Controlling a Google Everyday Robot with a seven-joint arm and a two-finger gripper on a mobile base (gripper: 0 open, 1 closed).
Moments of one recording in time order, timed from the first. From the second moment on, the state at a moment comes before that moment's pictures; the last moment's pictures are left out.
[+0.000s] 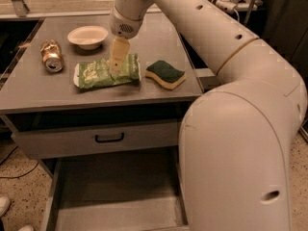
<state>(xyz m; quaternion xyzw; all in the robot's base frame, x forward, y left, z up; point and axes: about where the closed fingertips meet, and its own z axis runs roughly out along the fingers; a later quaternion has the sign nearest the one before) 0.707 0.109 0.902 -0.73 0.64 0.06 0.25</state>
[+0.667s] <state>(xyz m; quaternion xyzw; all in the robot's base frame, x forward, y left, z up) 0.703 0.133 0.874 -0.73 0.63 0.09 0.23</state>
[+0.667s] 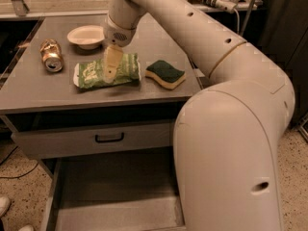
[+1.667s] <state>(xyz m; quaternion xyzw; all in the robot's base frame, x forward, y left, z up) 0.692 0.153 0.840 -0.73 0.63 0.12 0.21</state>
